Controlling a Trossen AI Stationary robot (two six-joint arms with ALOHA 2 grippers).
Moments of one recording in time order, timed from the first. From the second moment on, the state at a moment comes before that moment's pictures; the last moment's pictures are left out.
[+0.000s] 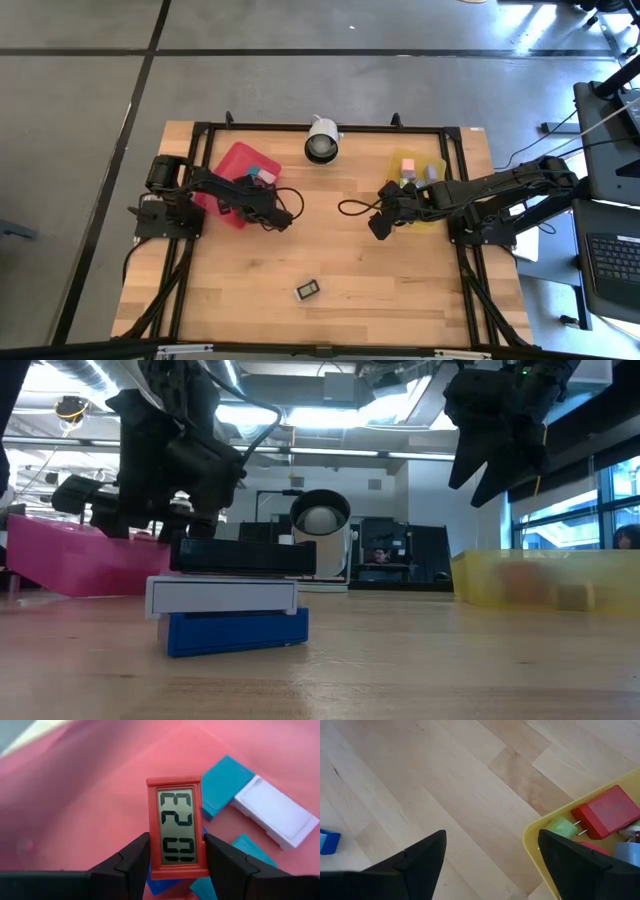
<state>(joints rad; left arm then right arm) -0.05 1.80 0.95 -1.24 -0.69 -2.16 0.22 1.29 0.92 -0.75 0.34 0.93</state>
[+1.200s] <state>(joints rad) -0.17 1.80 1.27 -1.35 -0.75 -2.05 0.22 1.29 0.92 -0.74 0.34 0.93</state>
